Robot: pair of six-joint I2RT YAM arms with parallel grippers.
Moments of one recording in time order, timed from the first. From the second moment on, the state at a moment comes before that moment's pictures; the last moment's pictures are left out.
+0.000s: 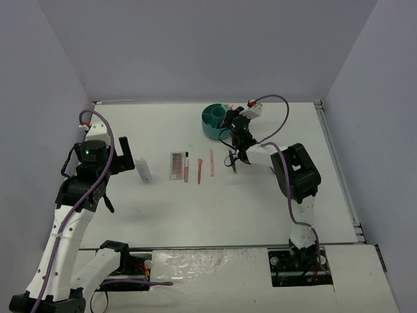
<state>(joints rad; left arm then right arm) -0.16 0.86 1.07 -0.73 -0.27 -0.20 0.46 2.08 1.23 0.79 0.45 0.66</state>
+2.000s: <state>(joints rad) -0.15 0.87 1.07 -0.73 -0.26 -0.22 0.77 2.13 1.51 -0.33 0.25 0.46</state>
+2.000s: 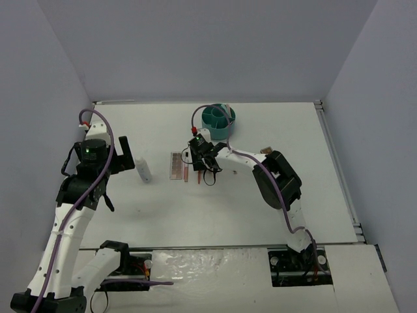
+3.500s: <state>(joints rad) -0.13 0.87 1.07 -0.73 -0.25 -0.22 0.51 1.70 1.07 0.50 0.48 0.55</state>
